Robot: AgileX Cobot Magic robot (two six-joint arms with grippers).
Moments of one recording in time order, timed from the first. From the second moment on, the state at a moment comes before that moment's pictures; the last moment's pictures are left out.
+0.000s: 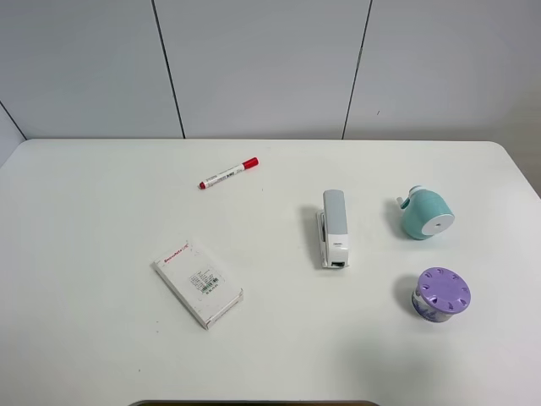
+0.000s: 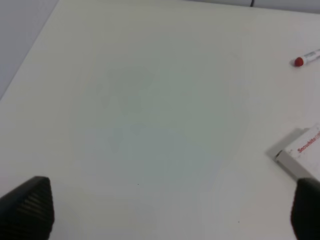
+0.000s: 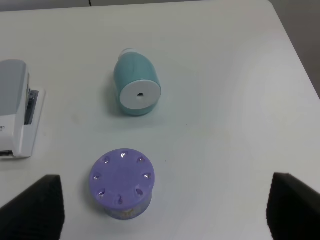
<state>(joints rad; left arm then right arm) -0.01 -0.01 -0.51 0.06 1.06 -0.07 0.04 0.00 -0.50 -0.08 1.07 0.08</state>
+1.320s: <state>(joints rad) -0.01 -0.01 -0.51 0.06 1.06 -0.07 0.04 0.03 -0.55 -0.08 1.07 0.10</state>
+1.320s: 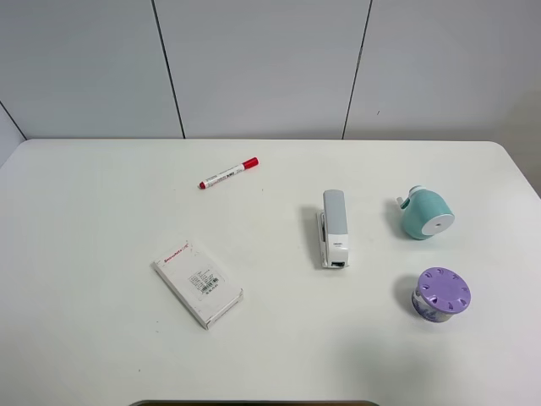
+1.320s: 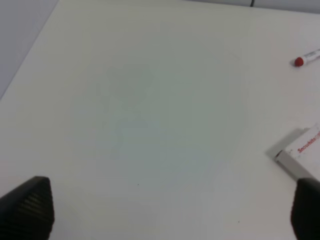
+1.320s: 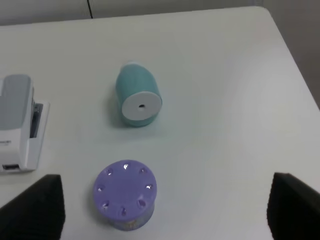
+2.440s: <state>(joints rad) -0.01 -0.01 -0.51 0.06 1.06 -0.07 0.04 1.50 -1.38 -0.08 1.12 -0.01</state>
